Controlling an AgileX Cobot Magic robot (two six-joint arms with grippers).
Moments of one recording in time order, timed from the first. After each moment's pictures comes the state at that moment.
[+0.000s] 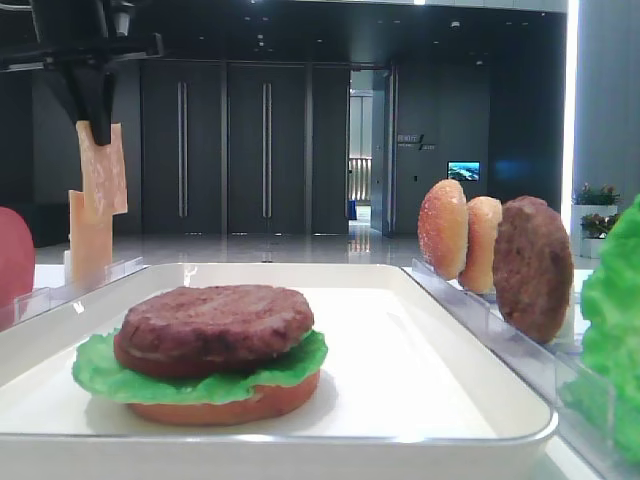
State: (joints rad) left arm -0.21 2.08 -1.97 -0.01 1.23 -0.28; right arm -0.09 -0.01 -0.51 0.18 1.13 -0.16
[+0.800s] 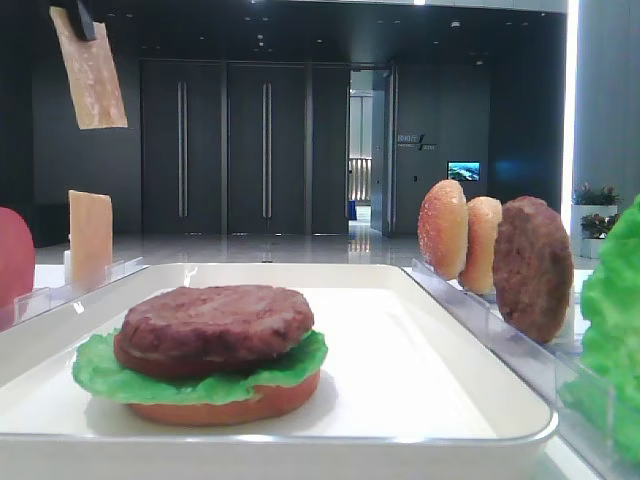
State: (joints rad) left arm -0.21 1.79 -1.79 -0.14 1.24 -0.25; right arm -0.09 -0.01 -0.51 0.18 1.13 -0.16
